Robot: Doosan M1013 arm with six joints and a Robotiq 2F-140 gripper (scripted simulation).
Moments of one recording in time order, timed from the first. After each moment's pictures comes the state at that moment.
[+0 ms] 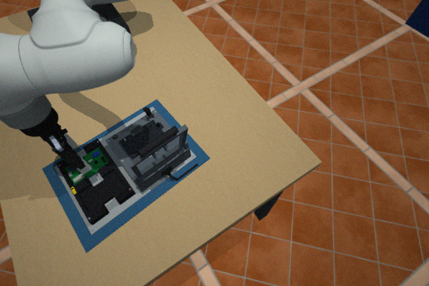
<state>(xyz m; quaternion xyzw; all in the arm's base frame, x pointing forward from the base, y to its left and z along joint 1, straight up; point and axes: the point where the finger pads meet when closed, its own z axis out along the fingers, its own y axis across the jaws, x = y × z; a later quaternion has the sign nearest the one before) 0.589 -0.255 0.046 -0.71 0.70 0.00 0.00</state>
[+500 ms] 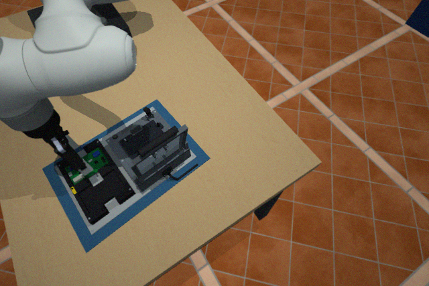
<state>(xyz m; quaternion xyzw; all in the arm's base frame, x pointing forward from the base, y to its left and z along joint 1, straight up) 0.589 -0.255 0.038 -0.71 0.70 0.00 0.00</state>
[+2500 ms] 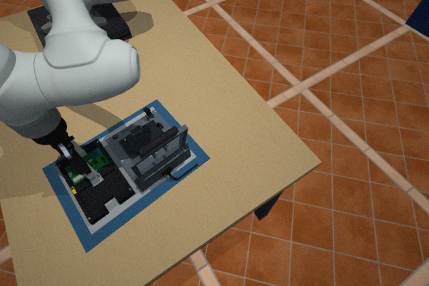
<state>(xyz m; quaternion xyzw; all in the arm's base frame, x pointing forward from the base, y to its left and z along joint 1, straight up) 0.590 -0.255 0.008 -0.71 0.70 0.00 0.00</state>
